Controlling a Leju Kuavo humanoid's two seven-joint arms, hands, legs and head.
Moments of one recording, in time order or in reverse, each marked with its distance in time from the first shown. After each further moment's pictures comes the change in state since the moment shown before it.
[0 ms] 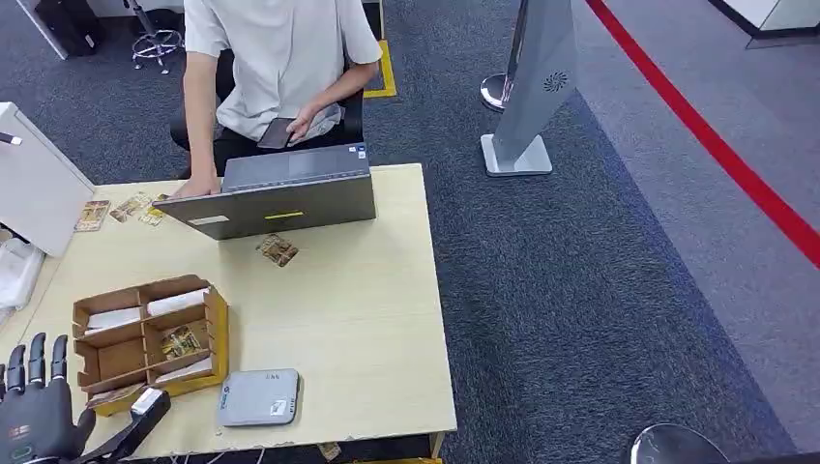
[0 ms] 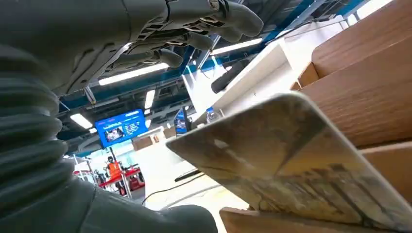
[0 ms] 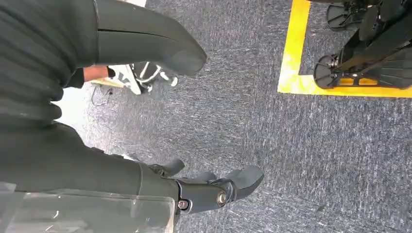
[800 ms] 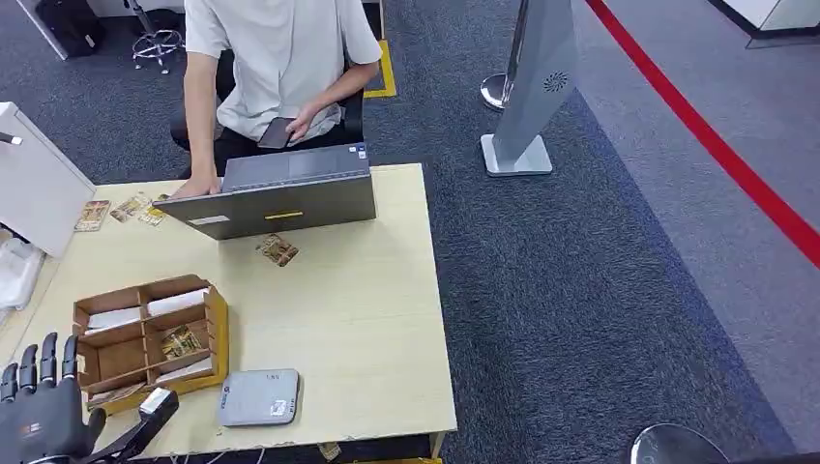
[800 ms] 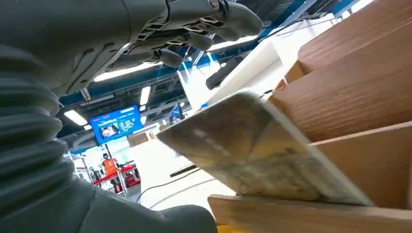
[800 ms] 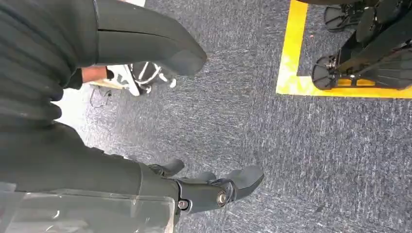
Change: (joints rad) left arm -0.010 -0.016 -0.026 0.004 0.000 -0.015 0.001; right arm 0.002 0.000 0.006 0.000 -0.015 -0.006 0.004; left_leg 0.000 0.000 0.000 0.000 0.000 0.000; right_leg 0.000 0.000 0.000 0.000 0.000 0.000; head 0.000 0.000
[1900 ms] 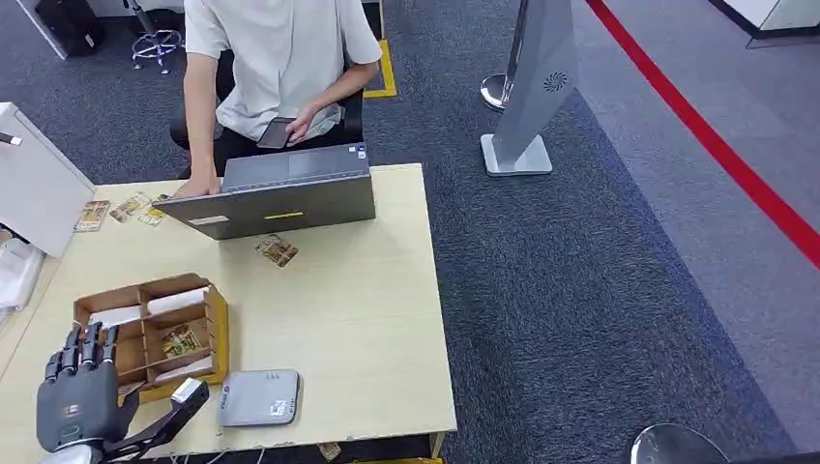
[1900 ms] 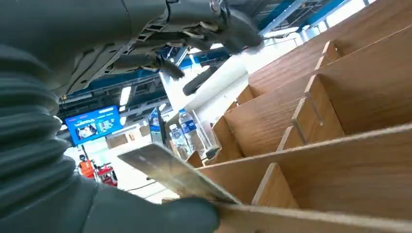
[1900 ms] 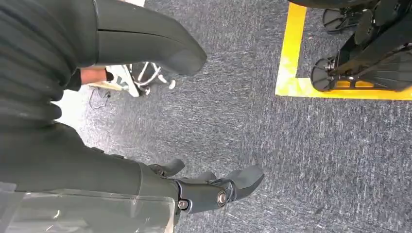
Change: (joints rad) left arm -0.036 -0.003 -0.106 0.000 0.000 -0.024 0.020; right arm 0.007 0.000 0.016 0.000 -0.018 -0.006 0.008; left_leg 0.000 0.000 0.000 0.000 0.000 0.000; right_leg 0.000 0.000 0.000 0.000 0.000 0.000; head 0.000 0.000
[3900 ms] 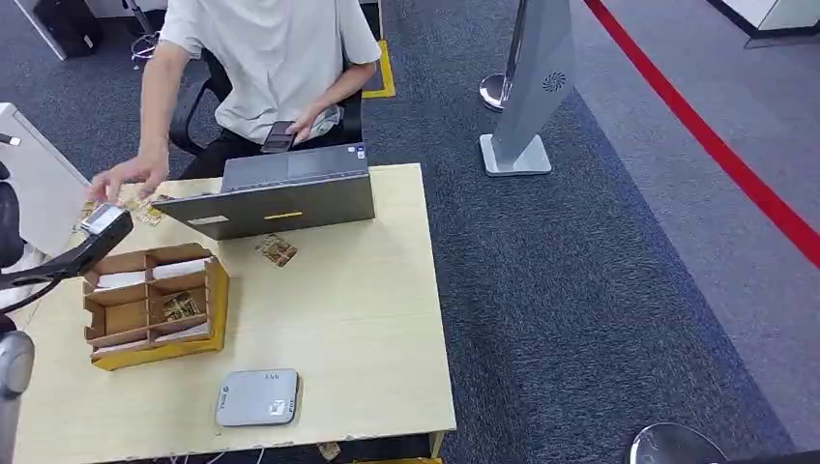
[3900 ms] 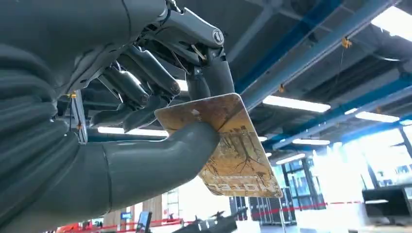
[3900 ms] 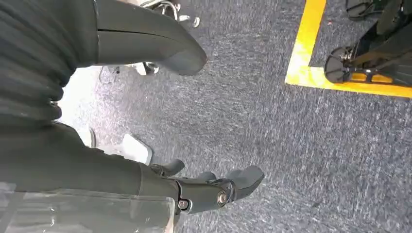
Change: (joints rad) left arm -0.562 0.185 -0.080 -0.166 0.014 -0.261 -0.012; right arm -0.119 0.000 -0.138 0.133 0.307 -0.006 -0.140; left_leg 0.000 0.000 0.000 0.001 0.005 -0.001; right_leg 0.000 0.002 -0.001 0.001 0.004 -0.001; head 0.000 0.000
